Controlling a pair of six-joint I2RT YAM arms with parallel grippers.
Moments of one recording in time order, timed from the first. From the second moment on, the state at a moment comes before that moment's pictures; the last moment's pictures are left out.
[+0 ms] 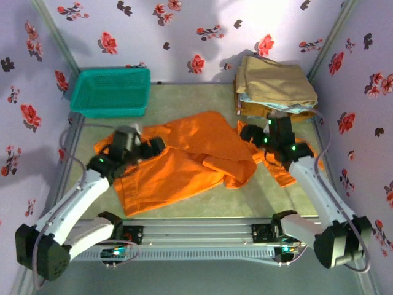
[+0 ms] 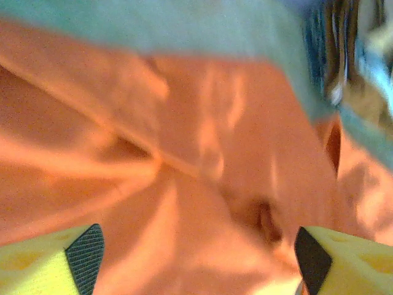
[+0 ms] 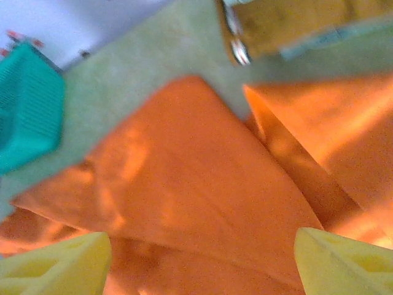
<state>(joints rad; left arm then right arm) -0.54 0.99 0.73 -0.48 0.04 -0.74 0.27 1.05 0.84 -0.57 -0.12 0.64</state>
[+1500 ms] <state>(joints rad) -0.14 1.05 0.25 -0.08 0.07 -1.03 0.29 1.15 1.24 -0.80 0.33 0.47</state>
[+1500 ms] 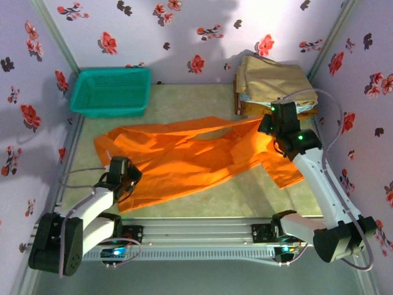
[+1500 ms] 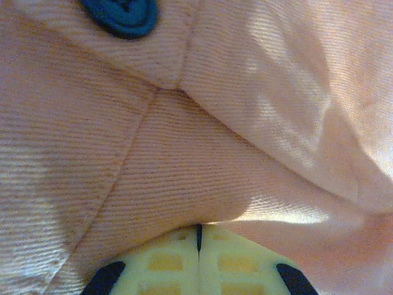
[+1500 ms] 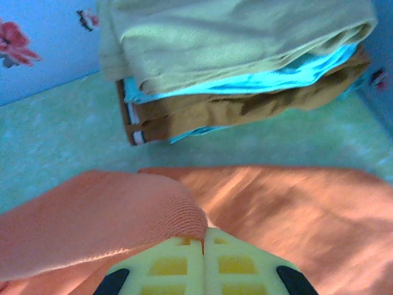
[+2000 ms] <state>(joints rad) 0.34 1.17 0.34 -0.14 0.27 -0.93 0.29 1.22 1.32 -0.83 0.40 0.41</state>
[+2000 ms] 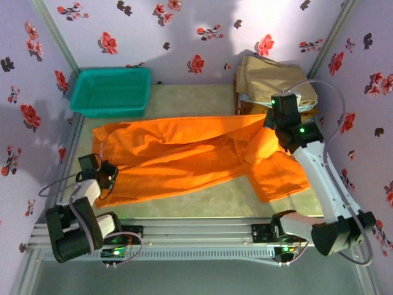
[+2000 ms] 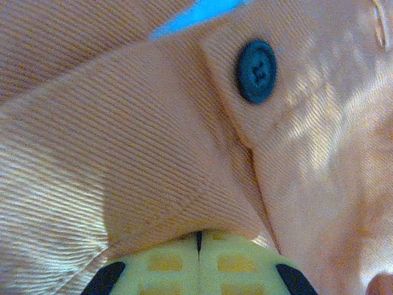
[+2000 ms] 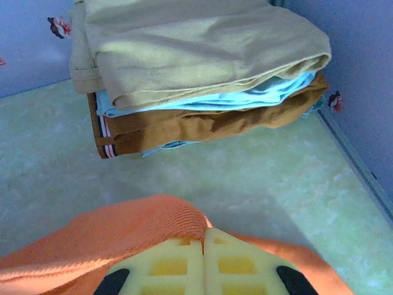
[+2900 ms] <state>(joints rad) -0.14 0.86 0.50 -0.30 0.28 -0.95 0.37 1.39 1.30 -0.85 0.27 0.48</state>
